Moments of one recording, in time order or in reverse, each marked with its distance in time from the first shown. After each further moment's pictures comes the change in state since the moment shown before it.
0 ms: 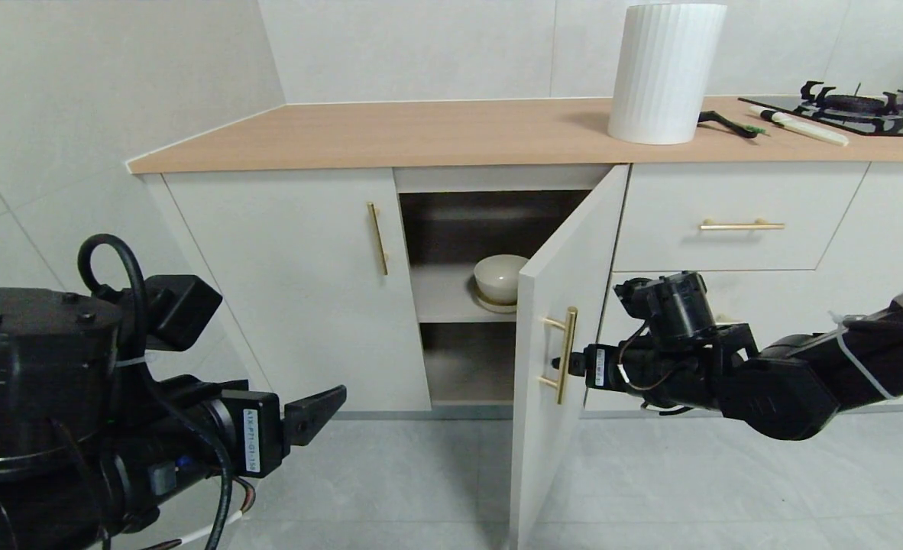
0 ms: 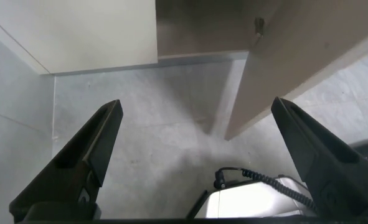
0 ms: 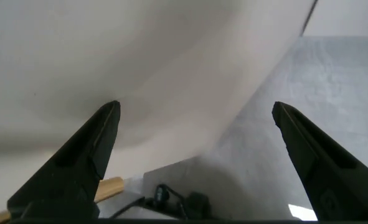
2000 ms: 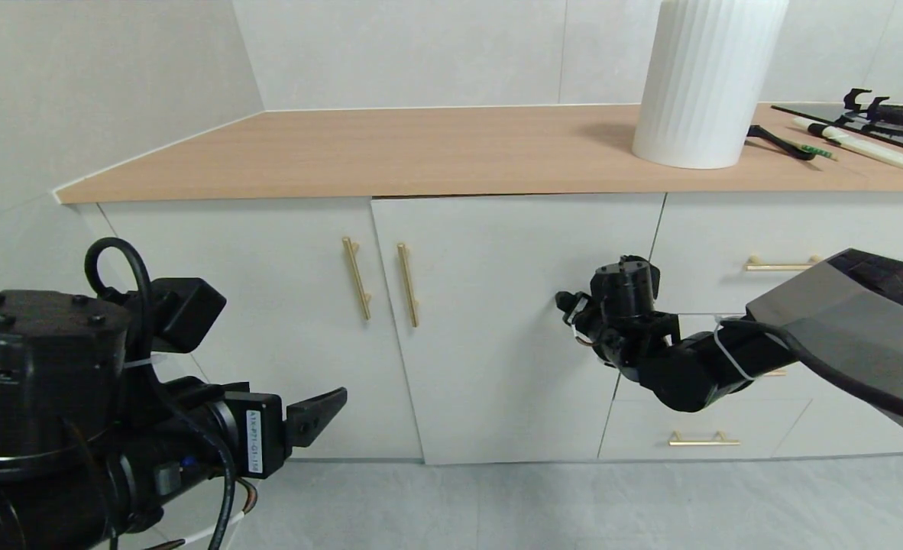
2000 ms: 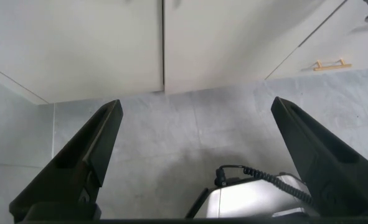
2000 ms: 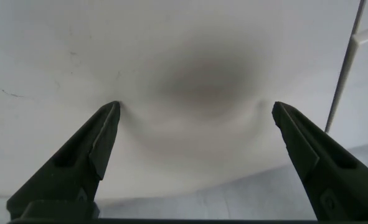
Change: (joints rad) left arm 0.000 0.009 0.003 0.000 -0.001 -0.001; right arm -0.032 0.277 -0.287 -0.266 -0.375 0.269
